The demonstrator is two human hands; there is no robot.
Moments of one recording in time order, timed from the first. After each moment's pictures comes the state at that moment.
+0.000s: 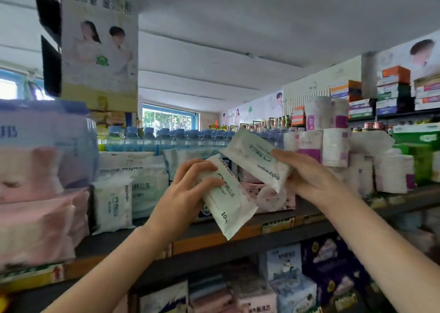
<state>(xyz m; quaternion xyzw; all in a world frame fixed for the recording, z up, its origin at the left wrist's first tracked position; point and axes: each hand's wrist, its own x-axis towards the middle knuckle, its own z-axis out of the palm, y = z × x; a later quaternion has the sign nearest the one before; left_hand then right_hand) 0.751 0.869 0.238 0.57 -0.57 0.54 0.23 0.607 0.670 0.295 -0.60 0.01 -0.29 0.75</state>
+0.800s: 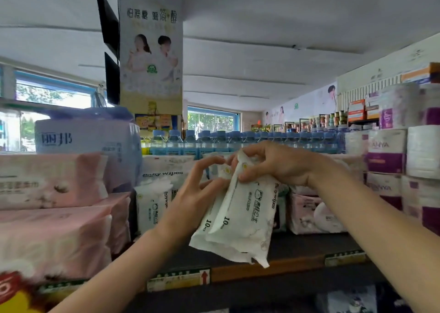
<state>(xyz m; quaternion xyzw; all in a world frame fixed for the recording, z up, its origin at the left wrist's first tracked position) 0.797 0.893 0.254 0.65 -0.51 0.50 0.27 0.721 0.712 0.340 -0.86 -0.20 -0.03 0.47</state>
